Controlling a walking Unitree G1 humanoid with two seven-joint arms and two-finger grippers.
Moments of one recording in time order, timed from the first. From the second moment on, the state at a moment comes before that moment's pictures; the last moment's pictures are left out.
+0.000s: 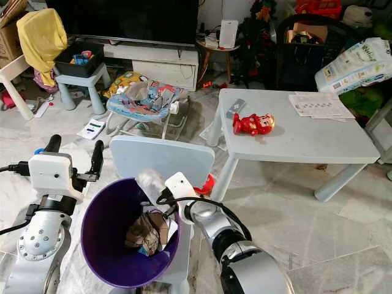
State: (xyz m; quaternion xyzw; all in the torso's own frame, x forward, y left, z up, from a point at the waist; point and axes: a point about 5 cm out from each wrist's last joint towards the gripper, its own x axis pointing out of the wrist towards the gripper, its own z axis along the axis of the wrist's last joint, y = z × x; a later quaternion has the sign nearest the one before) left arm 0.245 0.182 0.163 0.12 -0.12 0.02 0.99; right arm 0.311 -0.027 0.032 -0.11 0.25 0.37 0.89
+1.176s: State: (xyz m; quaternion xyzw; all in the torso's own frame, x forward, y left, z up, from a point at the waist) left arm 0.245 0.181 0.162 0.11 -0.12 0.02 0.99; right arm 0.311 -0.027 0.032 -0.11 0.25 0.37 0.89
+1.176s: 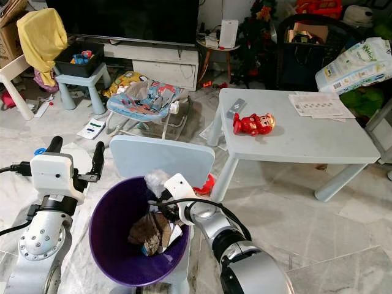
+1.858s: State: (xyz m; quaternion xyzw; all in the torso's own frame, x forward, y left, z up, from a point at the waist) left arm 0.251 0.182 0.167 0.11 -0.12 0.02 0.99; right arm 0.309 -0.031 0.025 -0.17 0.27 0.34 0.88
